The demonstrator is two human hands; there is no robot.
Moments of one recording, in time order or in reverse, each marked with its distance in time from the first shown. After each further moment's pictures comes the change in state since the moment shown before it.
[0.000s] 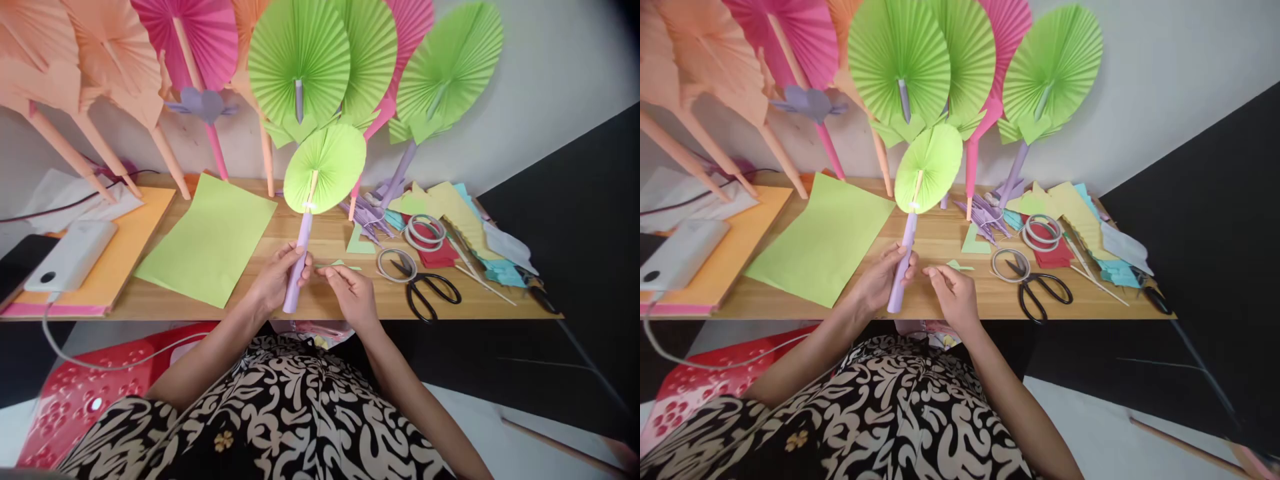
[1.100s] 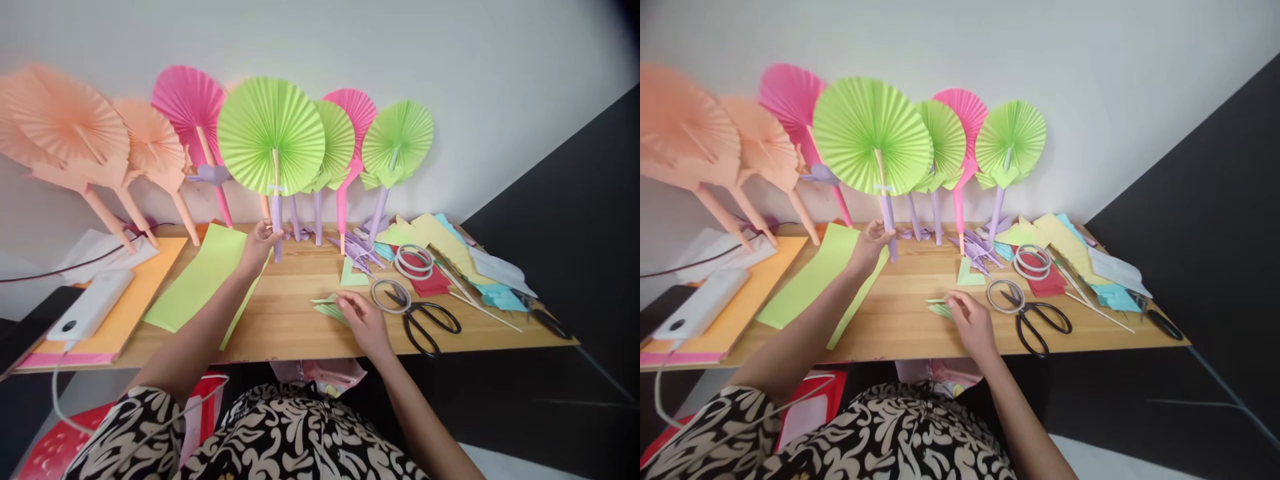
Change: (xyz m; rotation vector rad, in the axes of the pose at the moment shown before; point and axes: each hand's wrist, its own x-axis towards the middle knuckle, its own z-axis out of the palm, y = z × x) left_hand 0.102 0.080 -0.031 0.538 0.055 0.511; right_hand 0.009 0.031 -0.037 -0.102 0.098 0.024
